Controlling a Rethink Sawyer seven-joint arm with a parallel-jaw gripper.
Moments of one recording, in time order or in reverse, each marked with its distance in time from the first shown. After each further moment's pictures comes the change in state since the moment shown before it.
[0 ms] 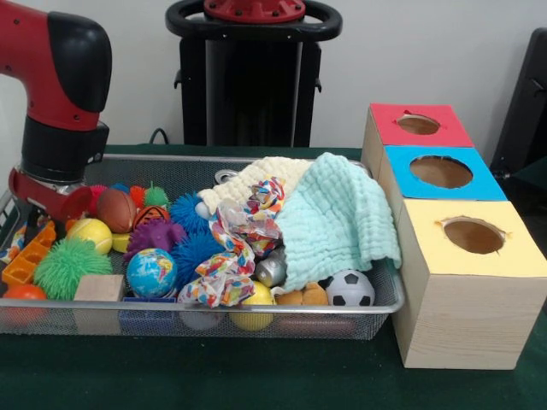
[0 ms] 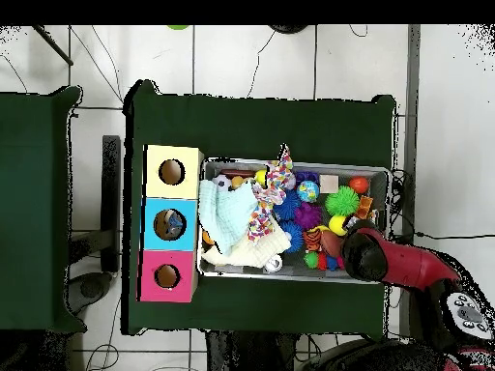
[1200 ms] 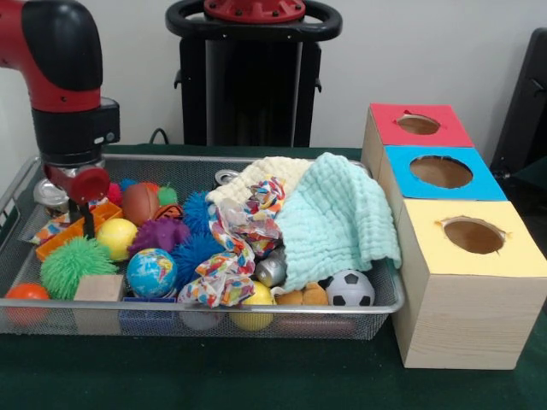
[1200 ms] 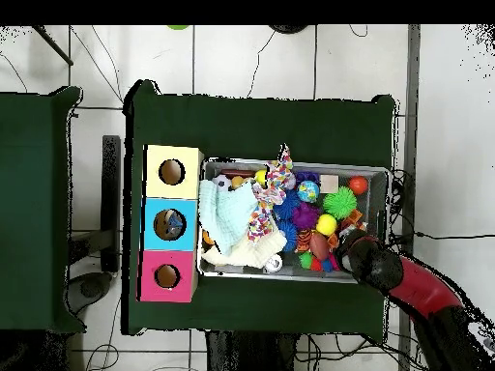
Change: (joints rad) arm -0.214 -0.062 0.212 0.206 0.222 0.103 0.000
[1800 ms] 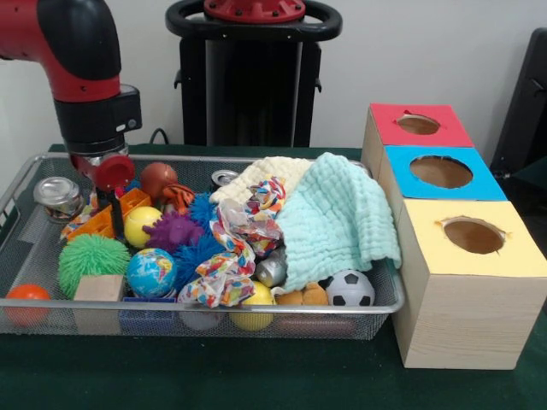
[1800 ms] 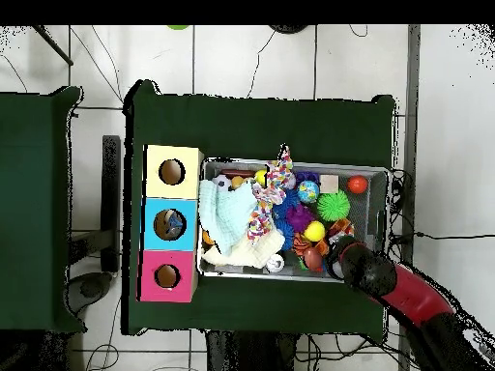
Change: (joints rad) arm -0.003 -0.030 0.014 0.083 0.050 0.016 0.000
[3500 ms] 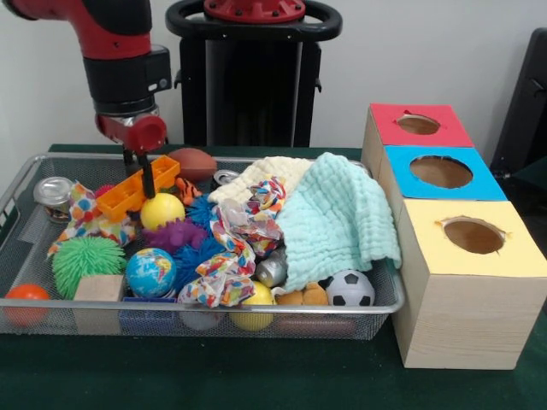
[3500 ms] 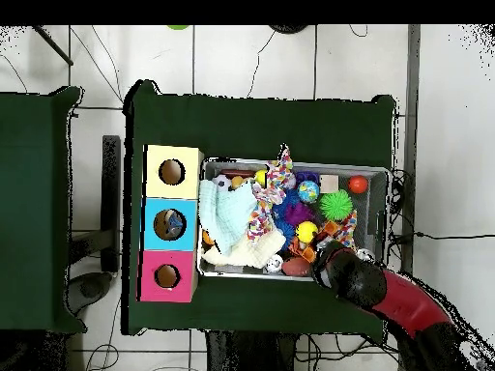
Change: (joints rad) arm 0.064 -0.161 0.005 0.138 0.026 0.017 0.000
